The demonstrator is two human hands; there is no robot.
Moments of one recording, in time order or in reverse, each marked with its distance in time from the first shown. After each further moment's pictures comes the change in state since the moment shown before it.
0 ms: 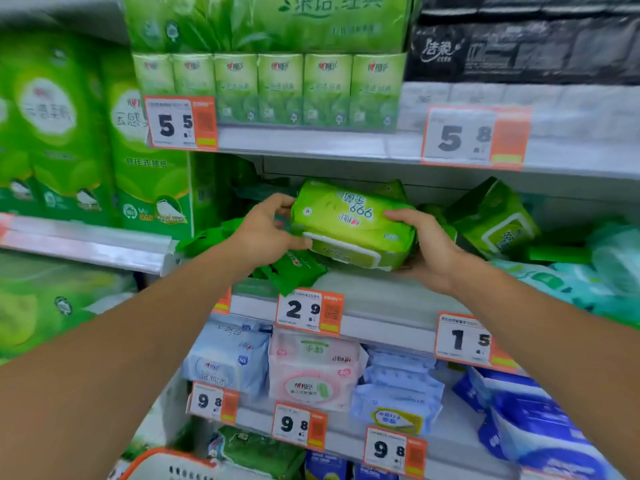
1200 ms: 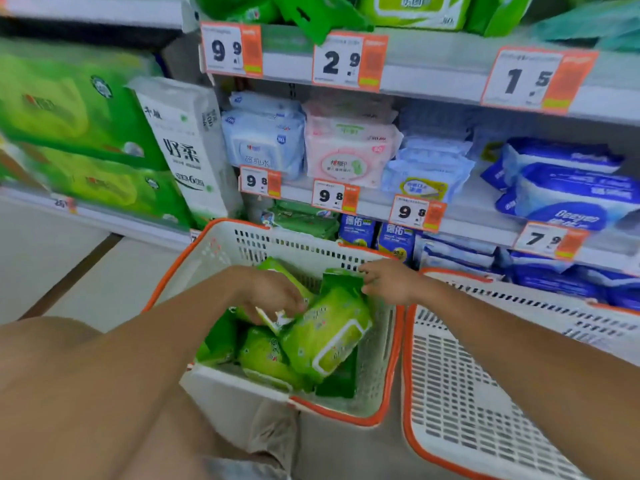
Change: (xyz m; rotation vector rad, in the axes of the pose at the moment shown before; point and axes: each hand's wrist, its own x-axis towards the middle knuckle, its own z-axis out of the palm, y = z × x) left_hand -0.313 -0.144 0.045 0.406 -1.115 -0.882; right_hand -0.170 0.310 0.028 -1.039 -0.533 0.441
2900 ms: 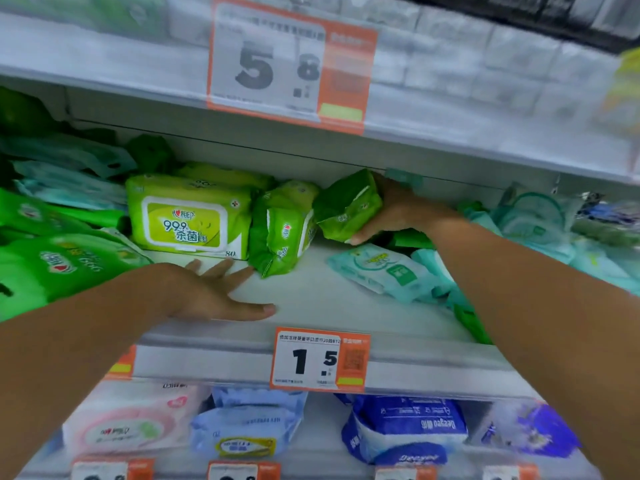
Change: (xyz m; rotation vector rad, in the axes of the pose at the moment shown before) left_hand 0.015 0.316 -0.239 0.487 0.525 0.280; right_hand -0.039 0.056 -0.511 -0.230 0.868 0.063
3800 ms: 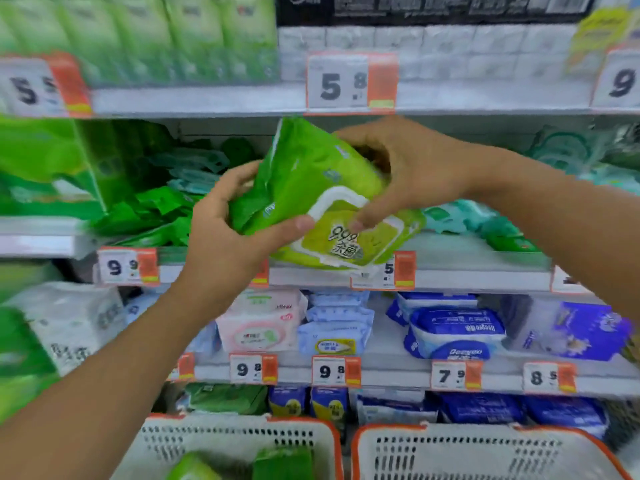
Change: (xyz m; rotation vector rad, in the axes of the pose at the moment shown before) left_hand -0.191 -0.004 0.026 -1.163 0.967 0.678; right_hand -0.224 -0.164 -0.045 0.327 -0.155 -0.763
